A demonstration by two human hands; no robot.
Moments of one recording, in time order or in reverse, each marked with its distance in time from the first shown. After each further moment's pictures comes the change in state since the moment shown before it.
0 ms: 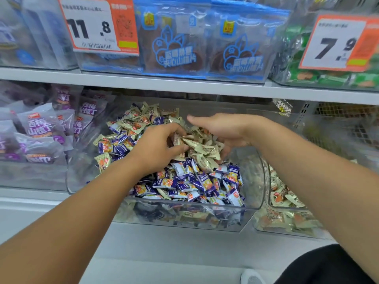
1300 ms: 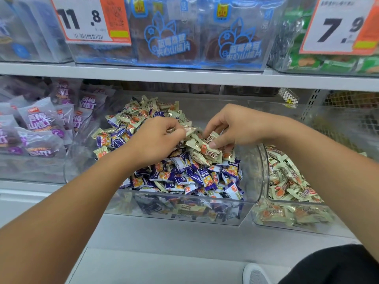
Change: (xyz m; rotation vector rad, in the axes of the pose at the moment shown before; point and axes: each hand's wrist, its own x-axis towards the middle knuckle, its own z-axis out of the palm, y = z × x) left_hand -0.007 0.027 -0.009 -0.098 -0.083 -0.130; right_hand -0.020 0.031 -0.018 -0.393 0.101 -0.362
